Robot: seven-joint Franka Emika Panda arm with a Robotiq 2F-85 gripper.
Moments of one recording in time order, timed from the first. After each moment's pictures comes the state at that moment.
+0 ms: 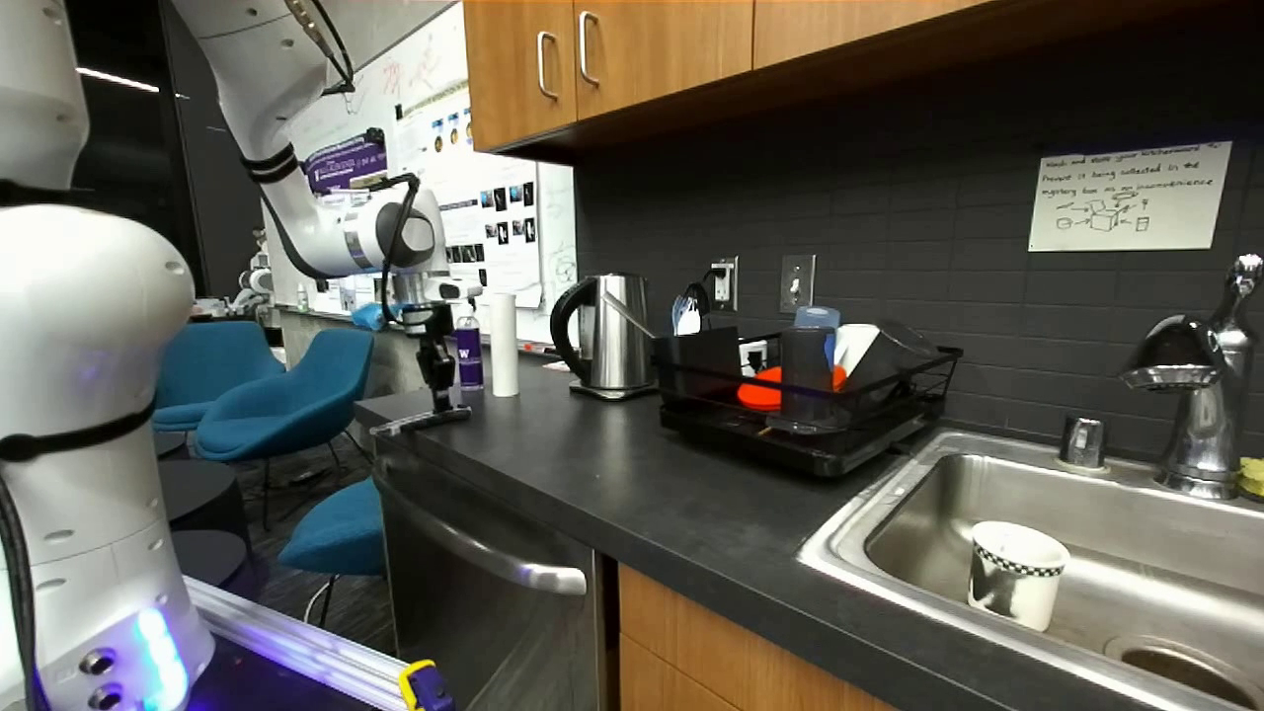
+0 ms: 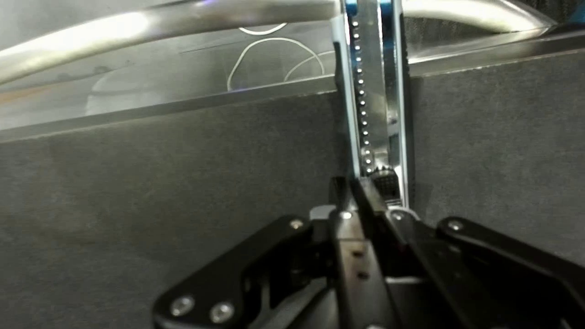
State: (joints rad) arm 0.10 -0.02 0.01 -2.53 -0.11 2.55 0.74
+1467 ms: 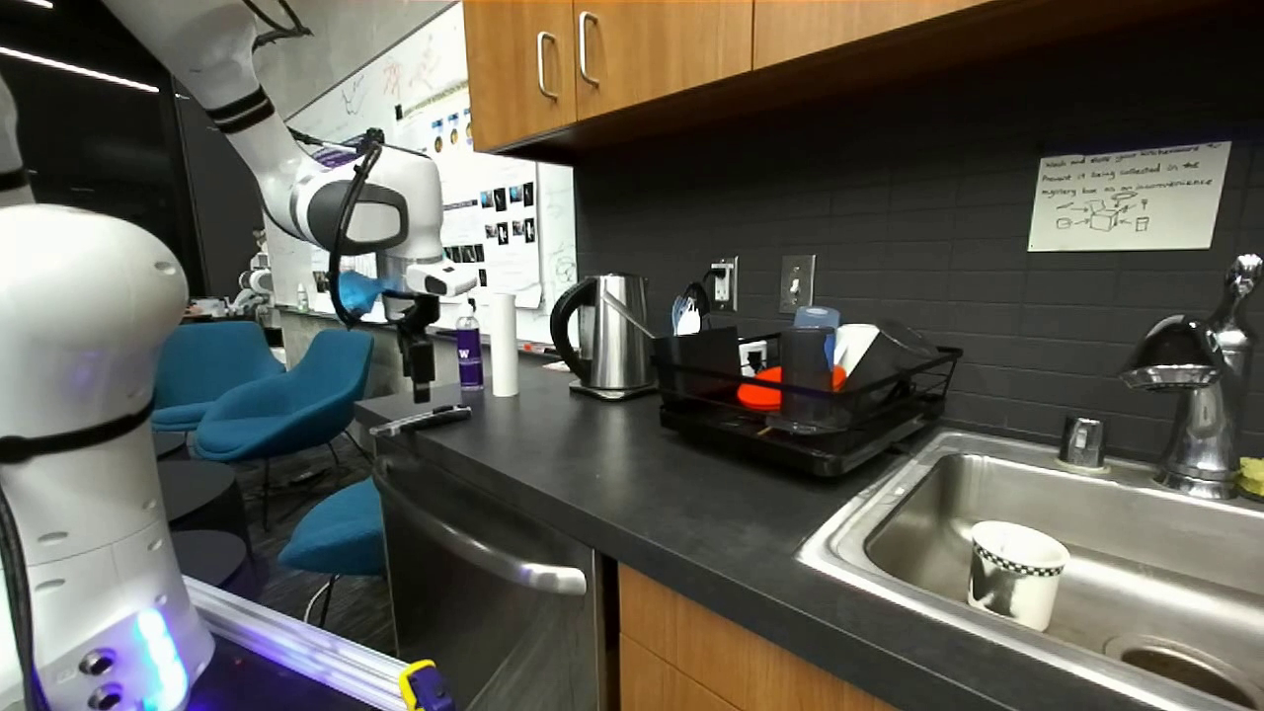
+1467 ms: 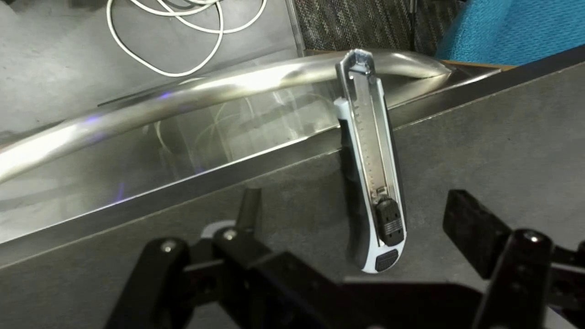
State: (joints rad) arm 0.05 -0.32 -0.02 -2.78 0.41 2.60 0.33
